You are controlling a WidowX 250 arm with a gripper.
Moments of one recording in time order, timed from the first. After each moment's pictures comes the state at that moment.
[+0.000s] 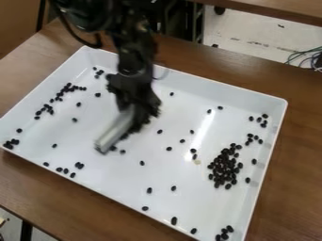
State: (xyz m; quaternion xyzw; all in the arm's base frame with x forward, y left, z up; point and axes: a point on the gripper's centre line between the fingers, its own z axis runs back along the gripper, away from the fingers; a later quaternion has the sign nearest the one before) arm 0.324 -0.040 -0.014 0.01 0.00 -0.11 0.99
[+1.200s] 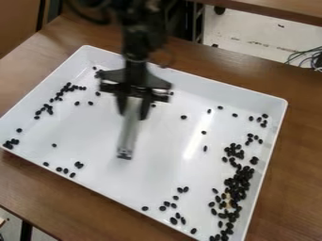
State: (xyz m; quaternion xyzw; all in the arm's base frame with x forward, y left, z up) arm 0.328 0.001 0.033 0.08 -0.01 0.20 0.98
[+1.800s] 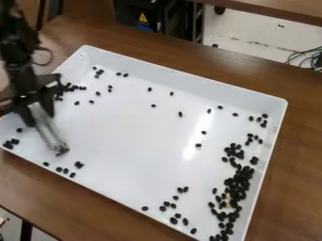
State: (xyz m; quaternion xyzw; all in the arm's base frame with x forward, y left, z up) arm 0.267 0.139 0.015 0.04 -0.02 0.55 0.84
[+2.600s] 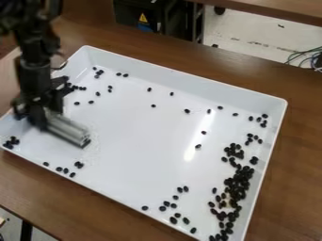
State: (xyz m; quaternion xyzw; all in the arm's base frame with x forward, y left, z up) arm 0.283 0.142 -0.009 0.07 0.02 0.66 0.75
